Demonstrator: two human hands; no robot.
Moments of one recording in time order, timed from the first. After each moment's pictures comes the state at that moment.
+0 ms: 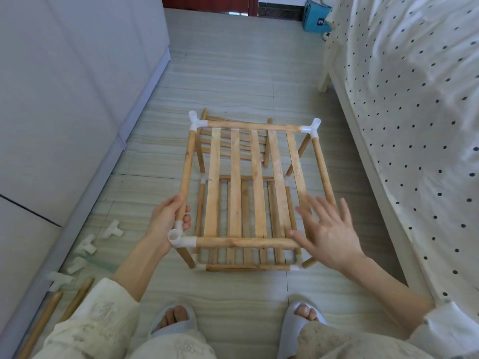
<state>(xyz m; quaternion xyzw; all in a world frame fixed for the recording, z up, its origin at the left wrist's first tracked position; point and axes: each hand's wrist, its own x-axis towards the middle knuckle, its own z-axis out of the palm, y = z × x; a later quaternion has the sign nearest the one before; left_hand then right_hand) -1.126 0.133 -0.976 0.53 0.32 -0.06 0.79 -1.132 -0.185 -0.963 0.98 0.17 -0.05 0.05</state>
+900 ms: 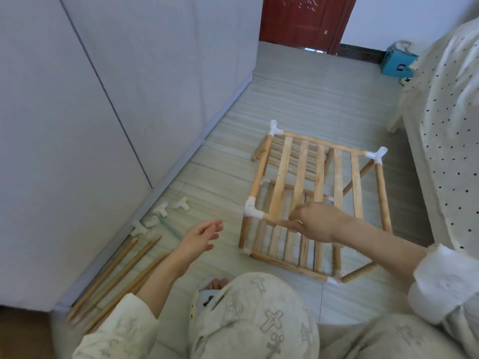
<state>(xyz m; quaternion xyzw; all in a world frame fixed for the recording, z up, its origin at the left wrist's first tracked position) -1.266 0.184 -0.975 0.71 0.27 -0.08 0.64 -1.133 -0.045 -0.886 0.89 0.39 -0.22 0.12</state>
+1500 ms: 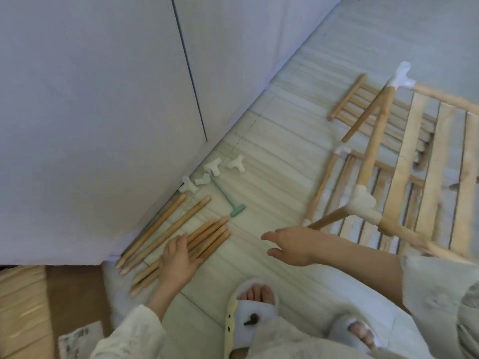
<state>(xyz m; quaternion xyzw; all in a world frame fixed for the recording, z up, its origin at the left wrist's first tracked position) -1.376 0.306 -1.142 0.83 0.44 -0.17 0.30 -1.177 0.130 -1.030 0.74 0.48 -0.46 0.12</state>
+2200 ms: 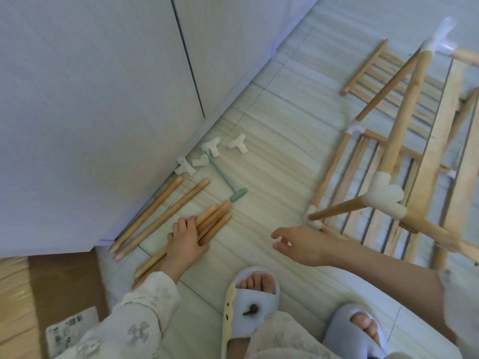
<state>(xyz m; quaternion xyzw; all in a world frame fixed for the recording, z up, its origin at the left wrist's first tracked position) -1.356 0.307 -1.191 0.89 0.37 -0.20 0.18 -1.178 0.113 -1.064 0.77 0.38 -0.52 0.03</state>
